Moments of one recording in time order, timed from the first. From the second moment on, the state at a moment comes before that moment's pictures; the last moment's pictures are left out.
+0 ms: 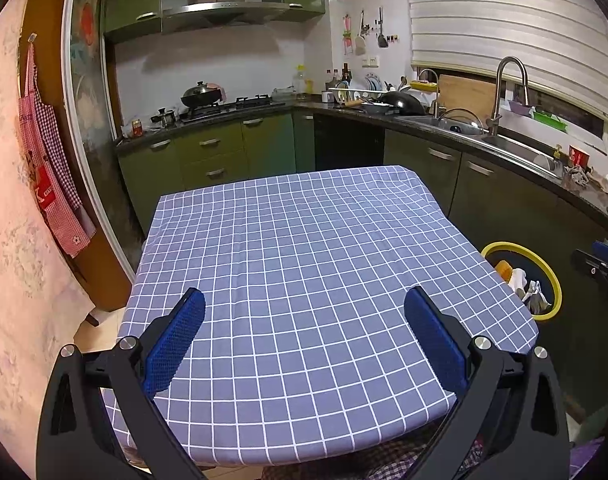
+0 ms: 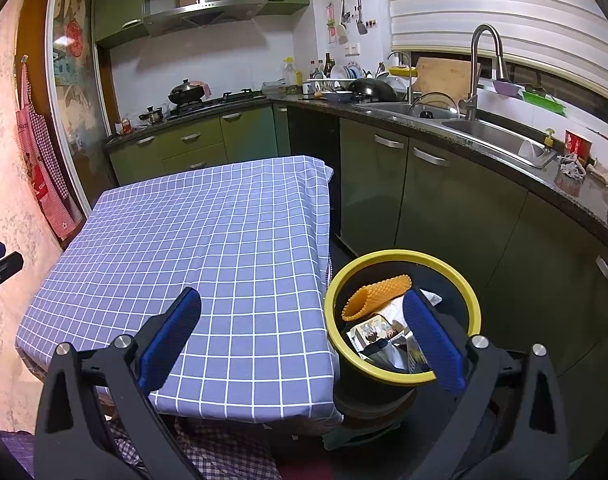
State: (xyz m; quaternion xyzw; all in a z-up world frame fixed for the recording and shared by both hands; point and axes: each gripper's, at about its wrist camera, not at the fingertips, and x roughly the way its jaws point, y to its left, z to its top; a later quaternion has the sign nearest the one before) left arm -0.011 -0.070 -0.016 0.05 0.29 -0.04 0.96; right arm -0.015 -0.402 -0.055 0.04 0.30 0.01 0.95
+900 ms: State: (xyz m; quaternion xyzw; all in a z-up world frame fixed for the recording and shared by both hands) left arm -0.009 -0.070 -0.021 0.05 0.29 -0.04 0.95; right arm -0.012 -0.399 -0.058 0.04 0.30 0.02 0.95
